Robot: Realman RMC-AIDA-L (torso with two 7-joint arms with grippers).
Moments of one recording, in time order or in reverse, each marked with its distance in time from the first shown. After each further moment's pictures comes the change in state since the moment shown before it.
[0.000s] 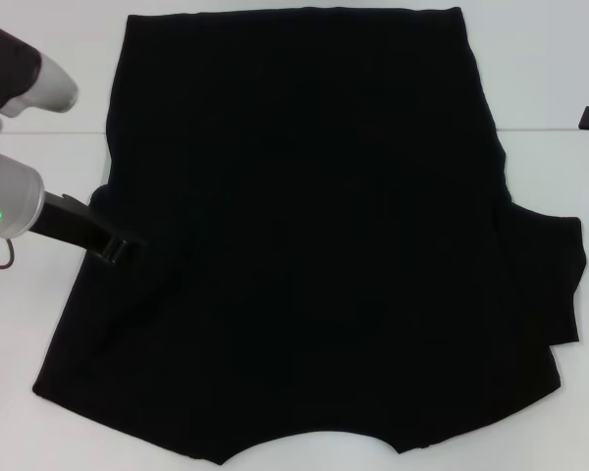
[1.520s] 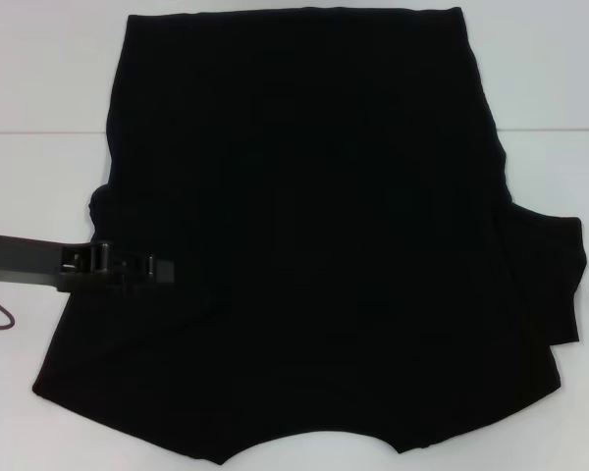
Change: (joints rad) left arm -0.008 0.128 -0.456 -0.434 -0.242 0.240 -0.092; right arm 0.016 0.008 -0.011 -0.005 -0.444 -0.026 0.041
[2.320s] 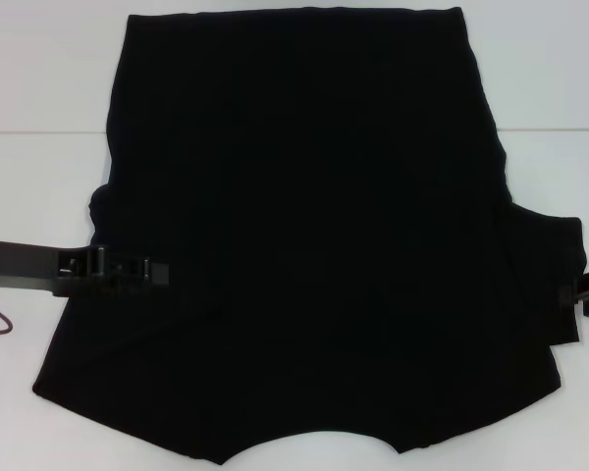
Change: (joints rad) left arm 0.013 -0.001 -0.002 -0.011 0.000 -0.028 0.000; right arm 0.090 0.057 -0.005 0.072 -0.168 0.155 0.032
